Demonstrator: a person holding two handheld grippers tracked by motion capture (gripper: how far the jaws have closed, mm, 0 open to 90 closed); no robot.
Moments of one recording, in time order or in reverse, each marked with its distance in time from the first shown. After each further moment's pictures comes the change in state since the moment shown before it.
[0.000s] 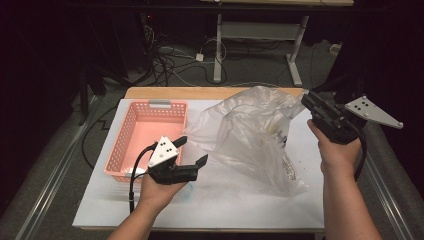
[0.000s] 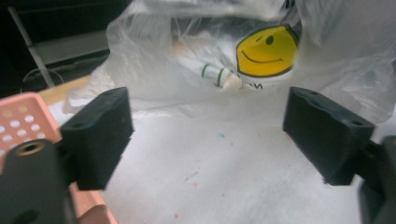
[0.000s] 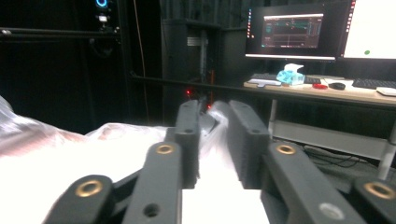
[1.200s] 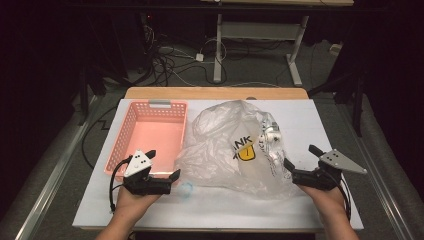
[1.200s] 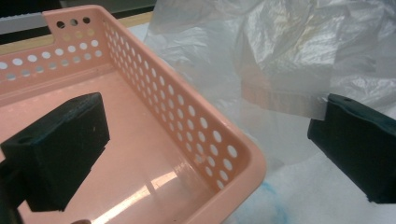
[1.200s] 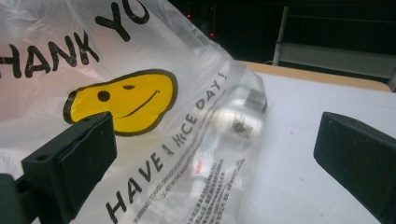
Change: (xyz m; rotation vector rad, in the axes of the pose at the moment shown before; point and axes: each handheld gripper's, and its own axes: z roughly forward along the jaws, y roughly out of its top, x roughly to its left) left arm 0.042 -0.059 -0.034 0.096 0.098 -0.068; right arm 0.013 -0.133 -0.035 0.272 -0.003 0.028
